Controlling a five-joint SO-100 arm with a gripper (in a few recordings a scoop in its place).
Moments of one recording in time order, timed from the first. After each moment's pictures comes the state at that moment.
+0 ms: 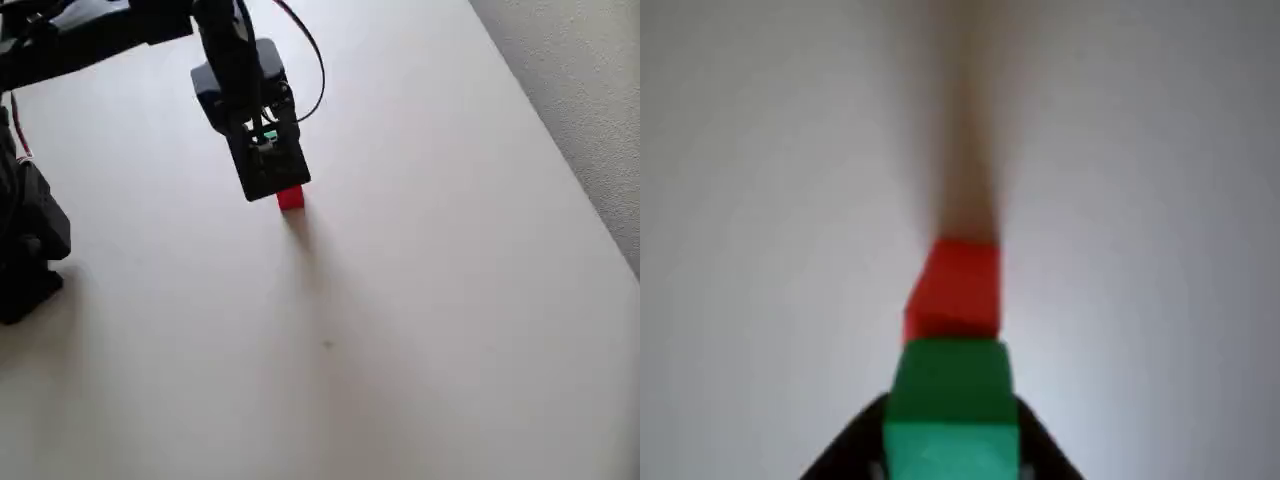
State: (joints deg) arm 1.8 75.5 67.0 90.1 -1.3
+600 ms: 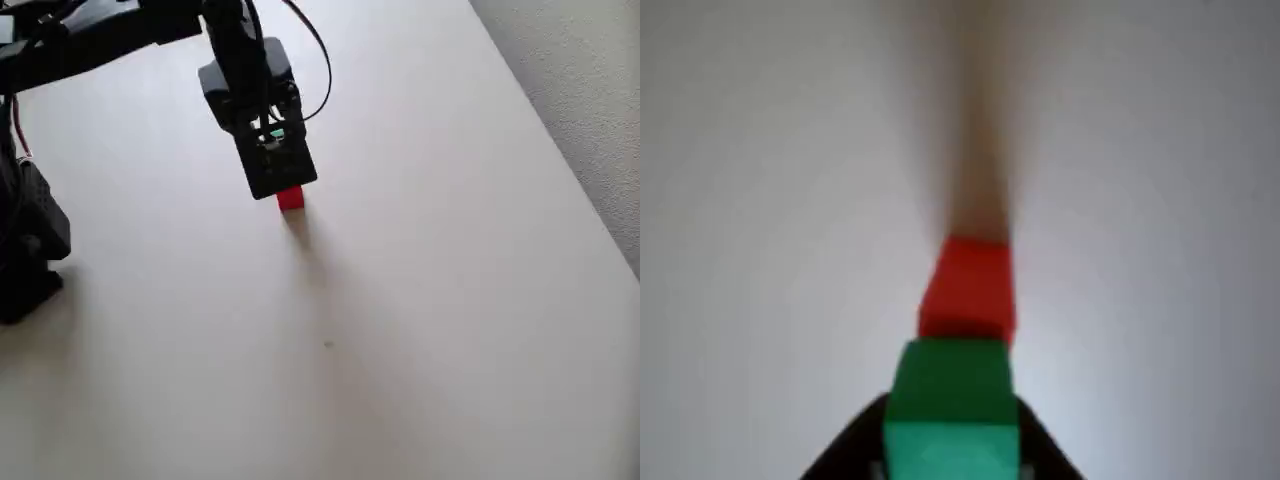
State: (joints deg) arm 1.7 73.5 64.3 90.7 -1.3
